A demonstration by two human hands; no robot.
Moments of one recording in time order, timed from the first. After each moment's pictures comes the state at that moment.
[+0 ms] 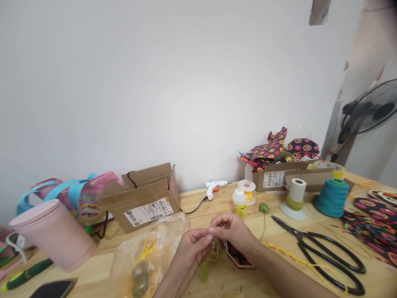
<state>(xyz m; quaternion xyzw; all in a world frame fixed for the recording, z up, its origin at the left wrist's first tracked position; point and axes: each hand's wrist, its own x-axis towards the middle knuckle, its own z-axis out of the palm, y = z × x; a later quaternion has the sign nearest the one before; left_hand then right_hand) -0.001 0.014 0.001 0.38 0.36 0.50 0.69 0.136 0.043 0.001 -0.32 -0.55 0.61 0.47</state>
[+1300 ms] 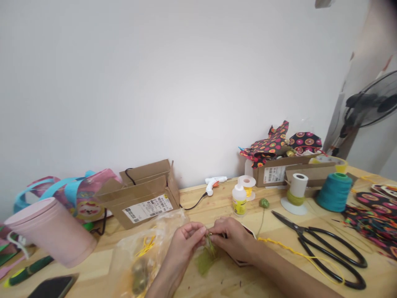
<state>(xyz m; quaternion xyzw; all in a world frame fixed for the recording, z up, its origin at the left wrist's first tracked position) -0.014 0.019 -0.003 0.40 0.45 0.51 0.61 0.145 0.036 0.001 -0.32 -0.85 0.26 0.31</state>
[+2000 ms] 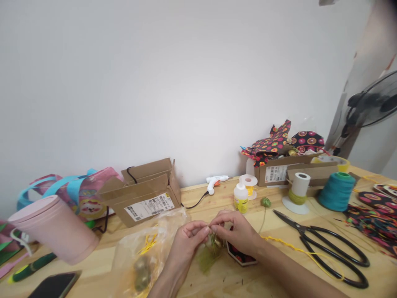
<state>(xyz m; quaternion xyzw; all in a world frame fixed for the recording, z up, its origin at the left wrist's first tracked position) -0.008 0.014 0.000 0.41 0.45 0.53 0.59 0.145 0.035 0.011 -0.34 -0.76 0.34 0.43</state>
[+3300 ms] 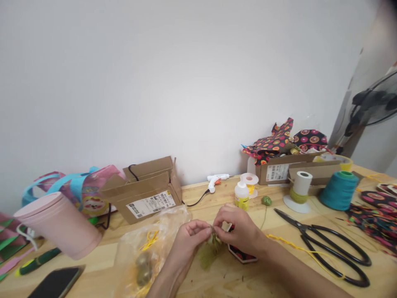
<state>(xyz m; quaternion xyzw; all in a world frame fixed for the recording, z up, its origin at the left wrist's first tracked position) -0.009 0.013 0.003 0.40 0.44 0.50 0.62 0.150 0.036 0.010 -0.28 -0.83 0.17 0.45</state>
